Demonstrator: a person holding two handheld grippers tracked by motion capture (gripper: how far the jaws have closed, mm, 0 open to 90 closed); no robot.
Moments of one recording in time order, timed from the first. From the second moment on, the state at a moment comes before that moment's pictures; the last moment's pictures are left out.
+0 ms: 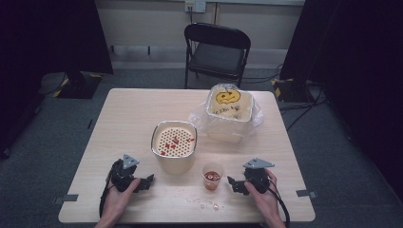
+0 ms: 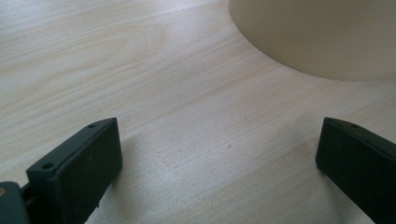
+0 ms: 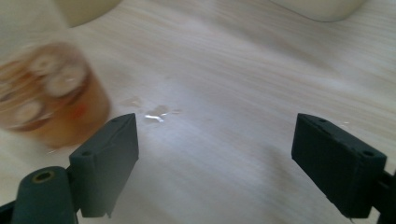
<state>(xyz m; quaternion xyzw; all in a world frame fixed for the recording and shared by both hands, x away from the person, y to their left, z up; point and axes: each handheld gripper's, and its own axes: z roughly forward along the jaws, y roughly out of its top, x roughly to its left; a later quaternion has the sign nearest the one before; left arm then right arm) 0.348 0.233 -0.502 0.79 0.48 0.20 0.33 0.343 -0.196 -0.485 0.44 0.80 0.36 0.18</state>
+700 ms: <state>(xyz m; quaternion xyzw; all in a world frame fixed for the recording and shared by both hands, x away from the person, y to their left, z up) 0.348 0.233 -0.502 0.79 0.48 0.20 0.33 0.323 -0.148 -0.478 0.35 0.84 0.39 0.11</state>
